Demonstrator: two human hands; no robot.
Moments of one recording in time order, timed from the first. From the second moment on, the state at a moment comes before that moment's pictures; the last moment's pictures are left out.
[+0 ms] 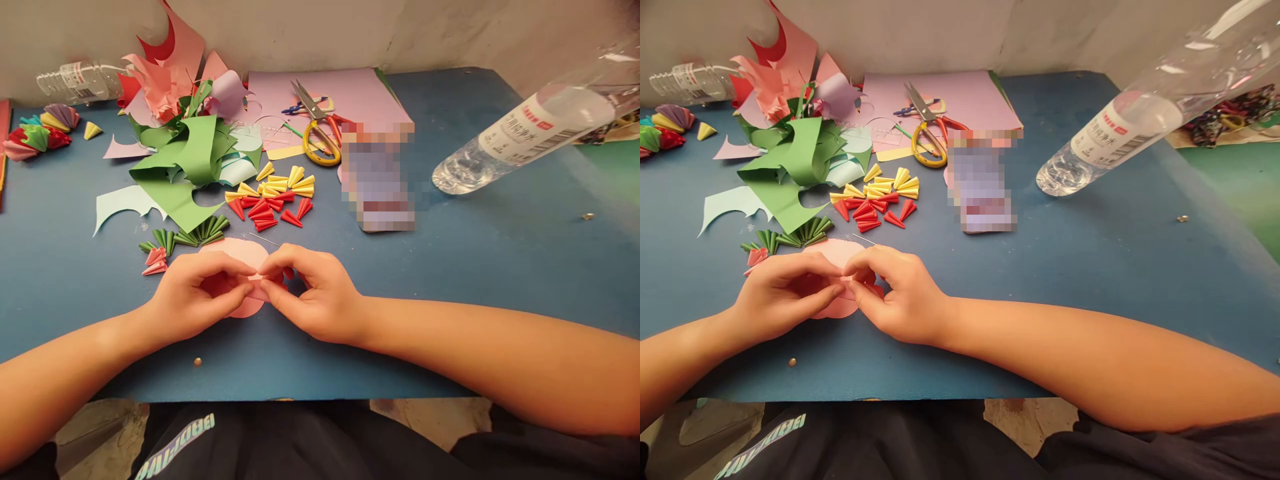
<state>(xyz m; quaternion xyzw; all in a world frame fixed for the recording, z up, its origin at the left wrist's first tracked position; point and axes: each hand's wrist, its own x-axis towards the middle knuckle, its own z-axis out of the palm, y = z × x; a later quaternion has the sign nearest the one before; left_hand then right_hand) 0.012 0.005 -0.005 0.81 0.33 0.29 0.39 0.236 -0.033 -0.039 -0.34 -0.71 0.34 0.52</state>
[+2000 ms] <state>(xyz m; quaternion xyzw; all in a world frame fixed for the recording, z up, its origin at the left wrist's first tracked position) 0.015 0.006 0.010 0.89 0.13 0.39 0.21 0.245 -0.031 -0.037 -0.28 -0.77 0.14 0.56</state>
